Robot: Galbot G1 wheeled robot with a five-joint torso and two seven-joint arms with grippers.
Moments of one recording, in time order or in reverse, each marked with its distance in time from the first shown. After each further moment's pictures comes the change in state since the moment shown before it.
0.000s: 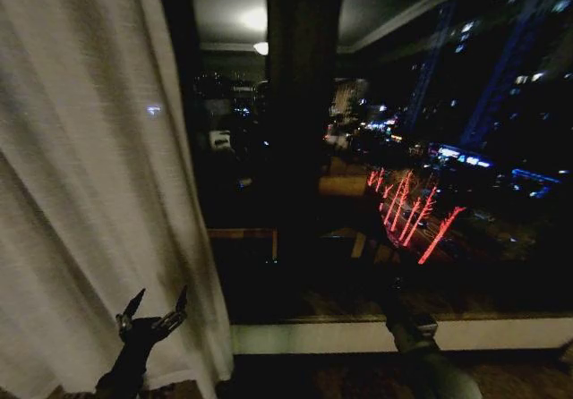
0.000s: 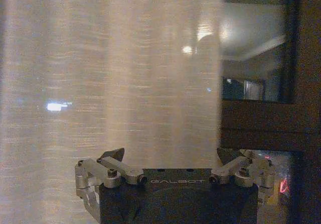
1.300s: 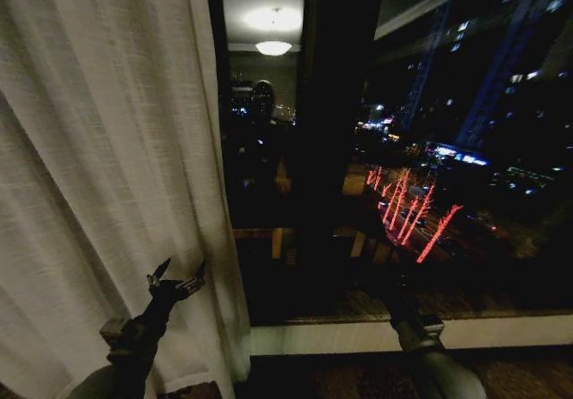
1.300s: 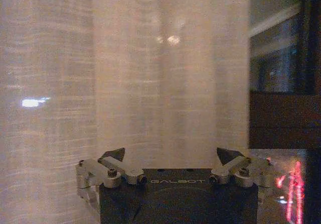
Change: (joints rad) left arm -0.368 0.260 0.096 0.157 -0.060 0.255 -0.138; right arm -0.005 -0.040 0.009 -0.022 0.018 0.062 0.007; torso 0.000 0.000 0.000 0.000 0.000
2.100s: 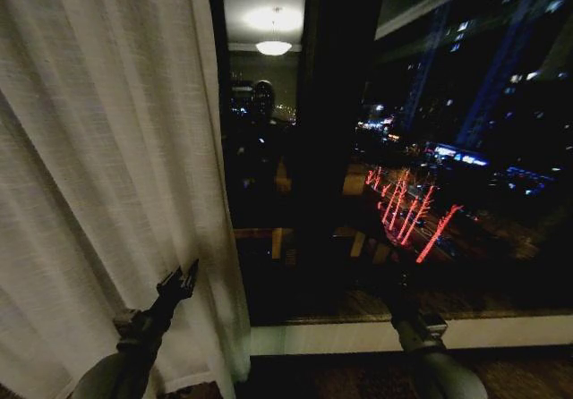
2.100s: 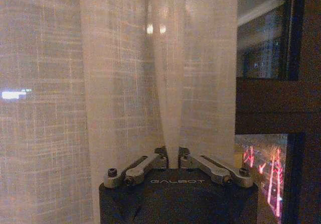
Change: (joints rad) left arm 0.002 0.032 0.012 0.025 -0.016 0.008 0.056; right arm -0.011 0.022 -0.009 0.055 0.056 -0.042 0.025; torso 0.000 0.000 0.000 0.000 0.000
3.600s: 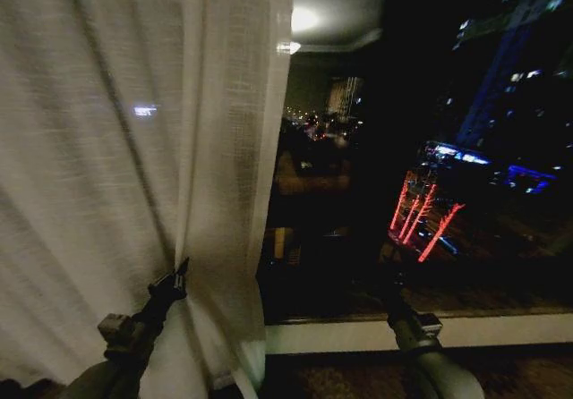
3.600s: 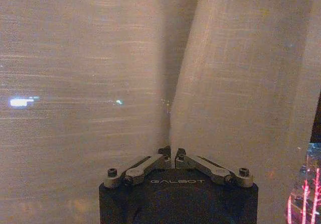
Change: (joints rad) left arm 0.042 -0.012 -0.042 -0.060 -0.009 -0.004 -0.007; right arm 0.017 -0.005 -0.013 -0.016 -0.080 0.025 -0.019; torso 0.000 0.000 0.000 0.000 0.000
